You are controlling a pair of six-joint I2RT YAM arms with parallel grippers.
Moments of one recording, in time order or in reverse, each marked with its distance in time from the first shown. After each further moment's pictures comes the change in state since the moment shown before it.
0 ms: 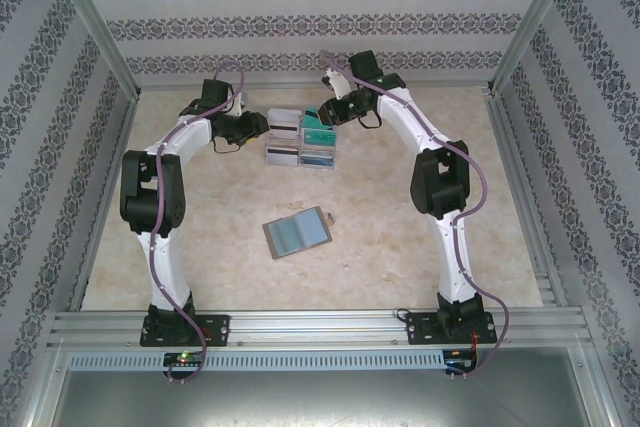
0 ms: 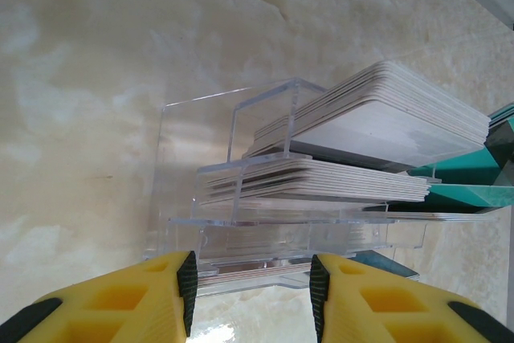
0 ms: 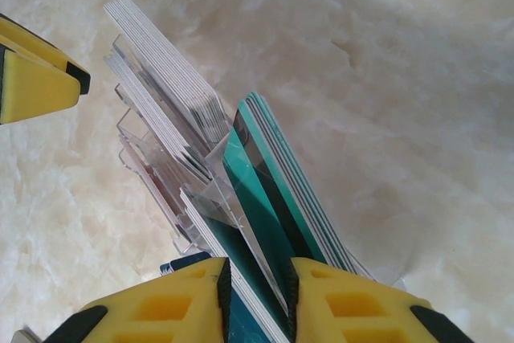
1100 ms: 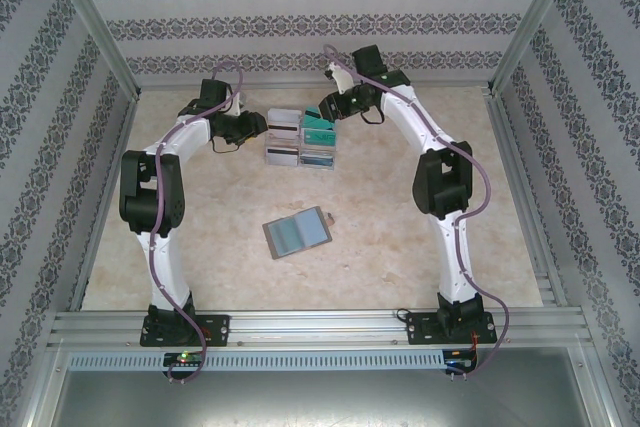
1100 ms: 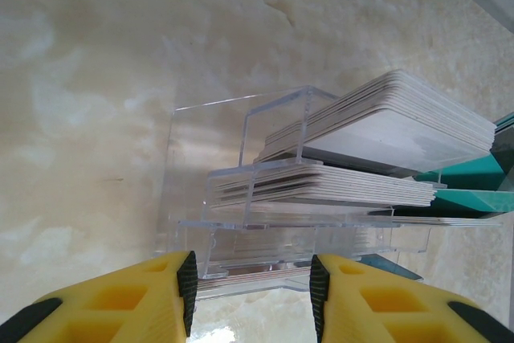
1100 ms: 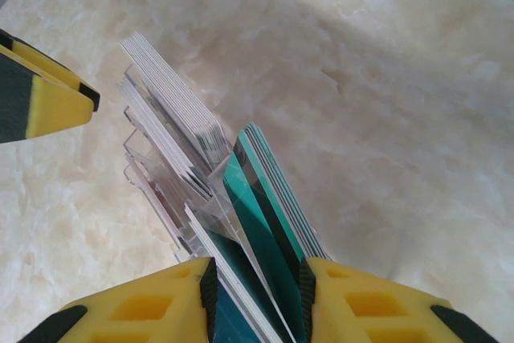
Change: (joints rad) left arm 0.009 0.000 0.000 0.000 -0.004 0.000; right arm -0.014 -0.025 0.018 0.014 0.000 0.000
